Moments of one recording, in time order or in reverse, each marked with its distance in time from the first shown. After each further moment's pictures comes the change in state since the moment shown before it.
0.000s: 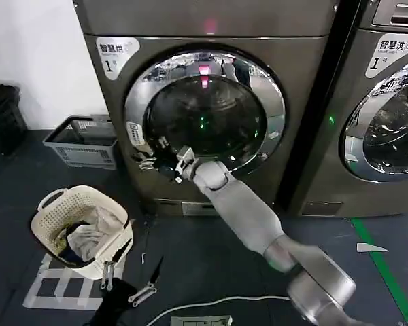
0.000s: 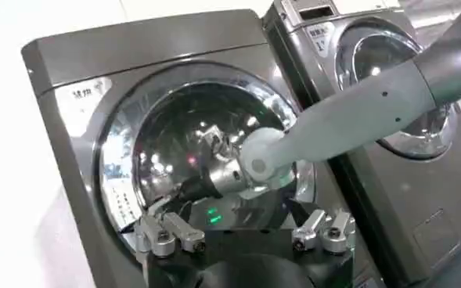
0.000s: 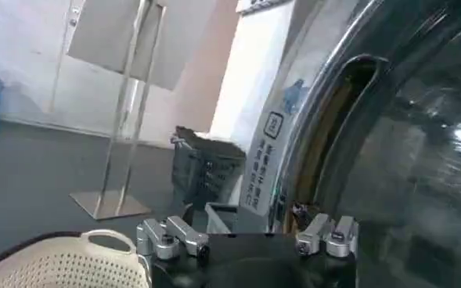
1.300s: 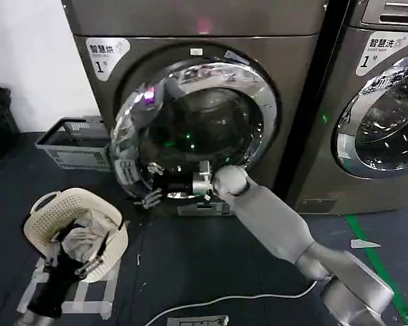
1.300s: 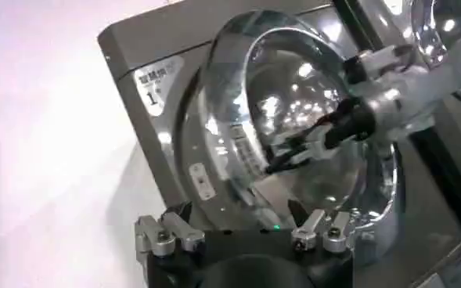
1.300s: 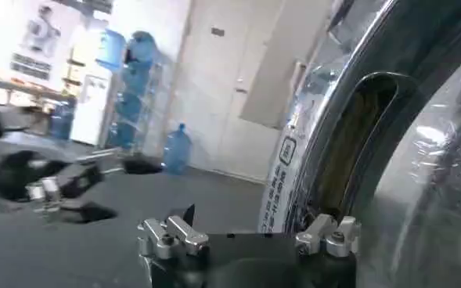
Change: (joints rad) left arm -0.130 0.129 -0.284 0.077 -0.228 0.120 0.034; right arm -0.045 -0.227 -0.070 0.252 0.275 0.137 -0.589
